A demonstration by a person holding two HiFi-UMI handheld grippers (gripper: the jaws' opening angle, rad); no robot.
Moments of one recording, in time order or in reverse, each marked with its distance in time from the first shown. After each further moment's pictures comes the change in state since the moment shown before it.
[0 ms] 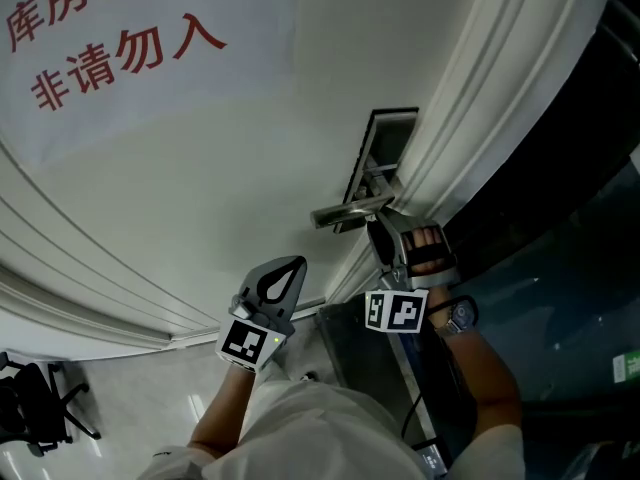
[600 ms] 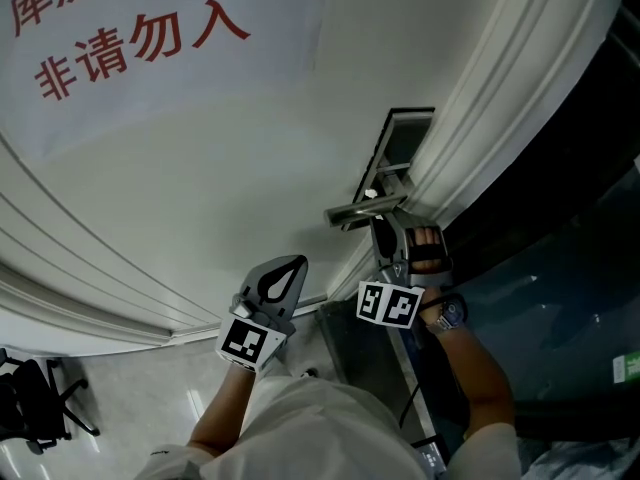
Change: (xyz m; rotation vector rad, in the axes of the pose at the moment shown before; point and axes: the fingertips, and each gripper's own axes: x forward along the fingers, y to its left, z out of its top) left arm -0.010 0.011 -0.006 -0.020 0.003 0.000; right arm 0.016 -0.005 0.005 0.156 0.047 -0.097
